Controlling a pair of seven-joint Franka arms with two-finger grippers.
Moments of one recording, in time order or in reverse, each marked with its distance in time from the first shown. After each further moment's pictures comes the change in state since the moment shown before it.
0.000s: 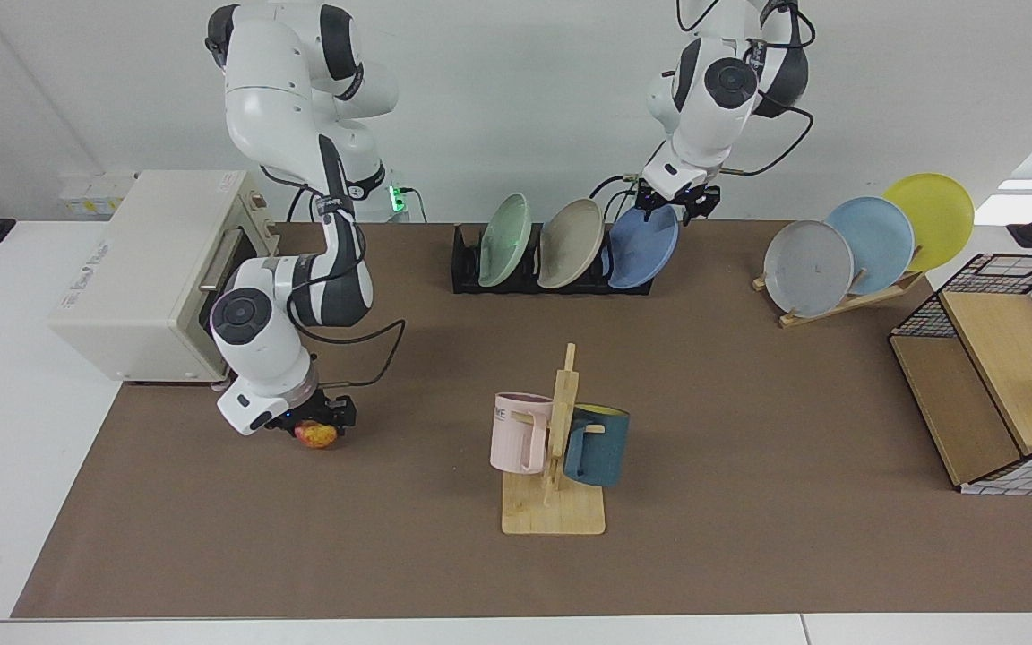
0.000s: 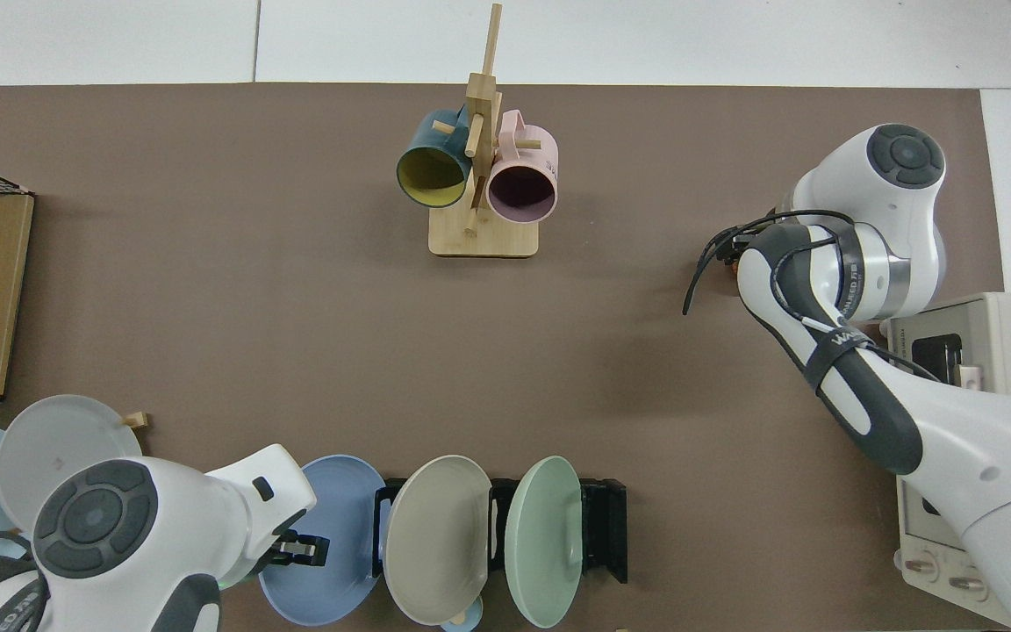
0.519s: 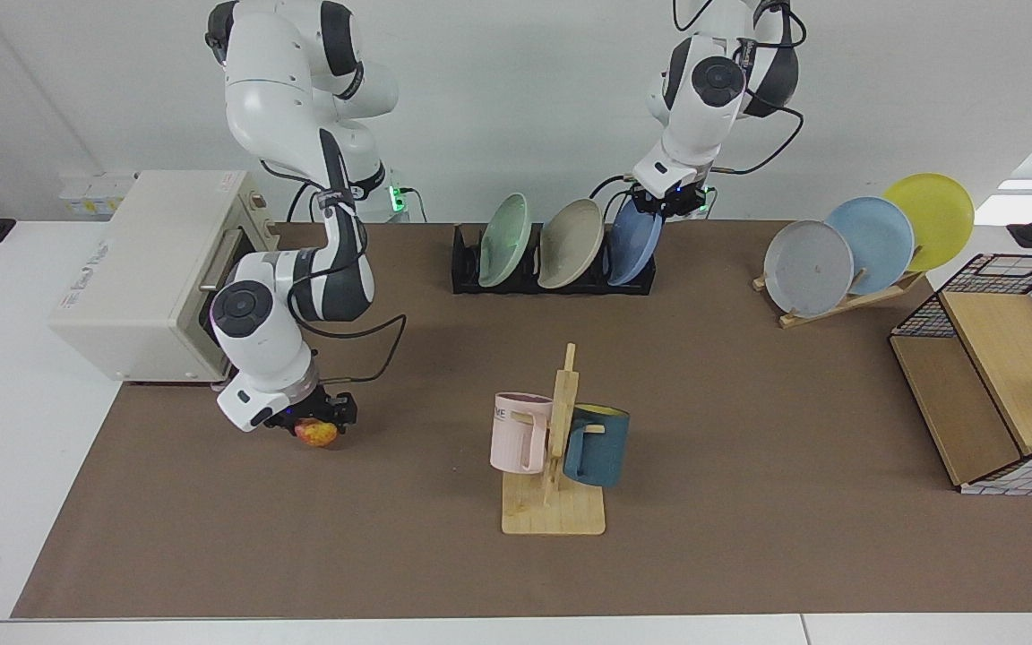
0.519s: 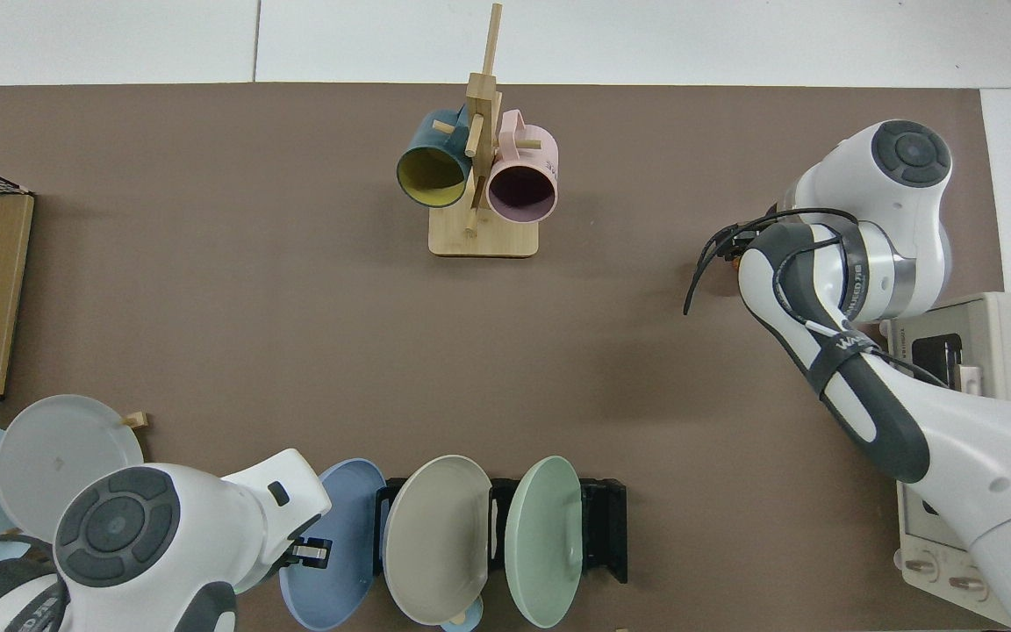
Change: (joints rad) left arm -0.005 -0.003 -0.020 0.003 -0.006 0.002 -0.016; right arm 0.006 -0.025 0.002 -0.002 -0.003 -0.002 -0.005
